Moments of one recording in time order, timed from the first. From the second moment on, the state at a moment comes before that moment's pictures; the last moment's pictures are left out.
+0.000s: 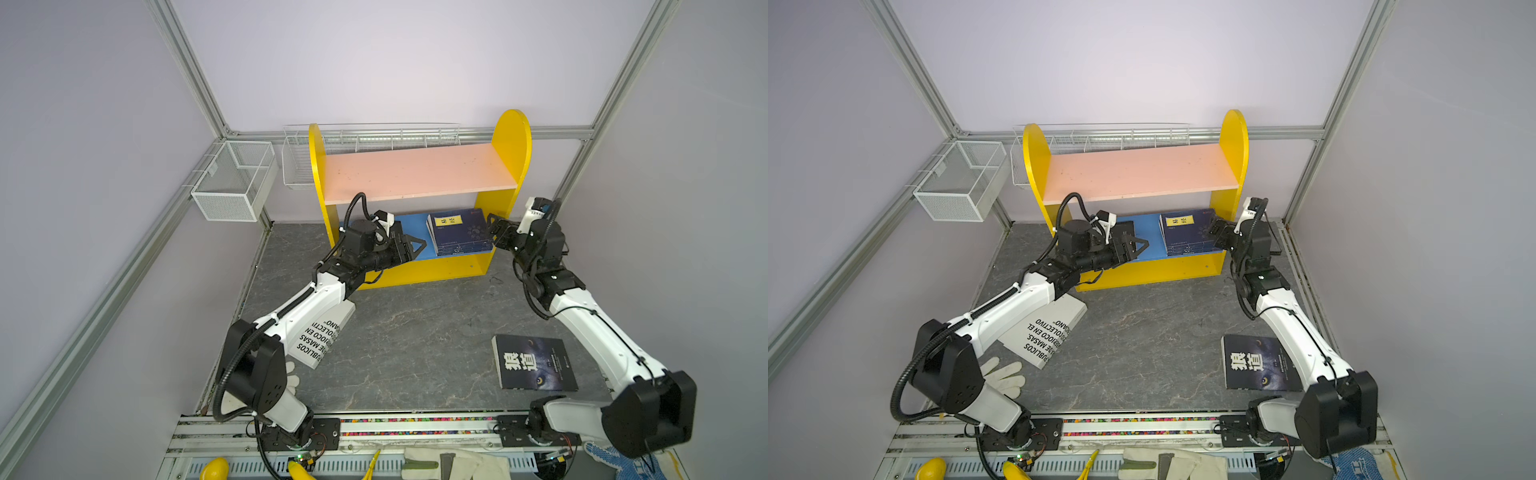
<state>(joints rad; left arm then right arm) -0.58 1.55 1.21 0.02 0.50 -0.77 0.24 1.25 1.09 -0.06 0.15 0.43</state>
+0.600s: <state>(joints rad) -1.06 1.81 1.15 0.05 0.36 -0.76 -0.06 1.13 0.79 -0.64 0.17 0.59</state>
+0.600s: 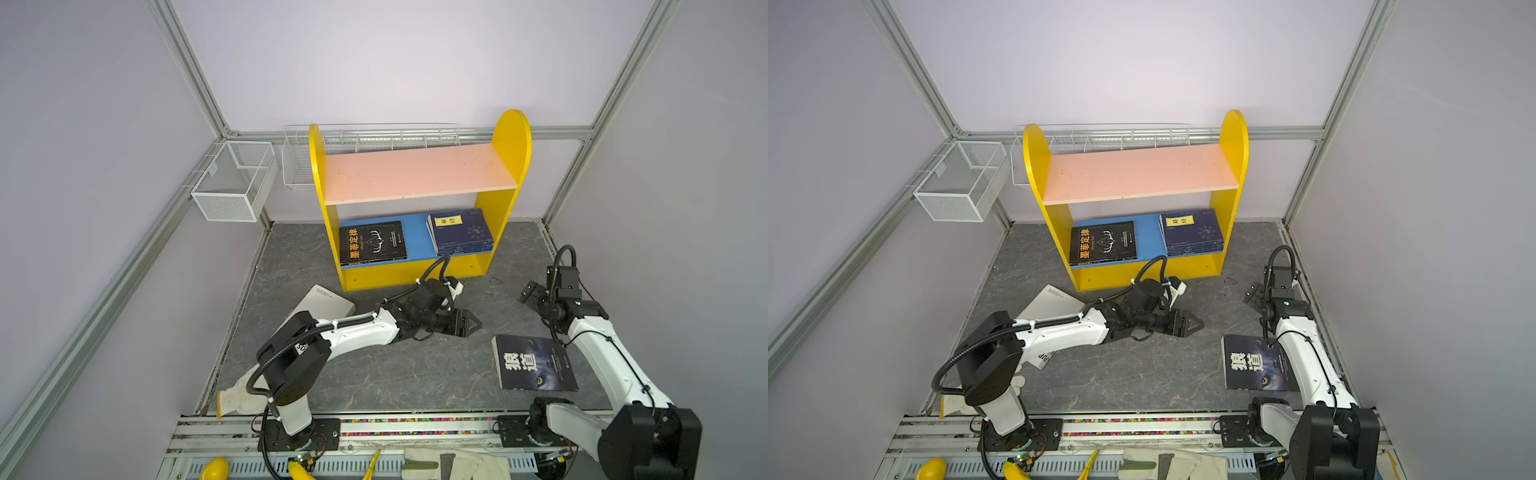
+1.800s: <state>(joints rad) -1.19 2.26 1.58 -0.01 0.31 -0.98 -0.36 1.06 0.48 -0.52 -0.12 0.62</state>
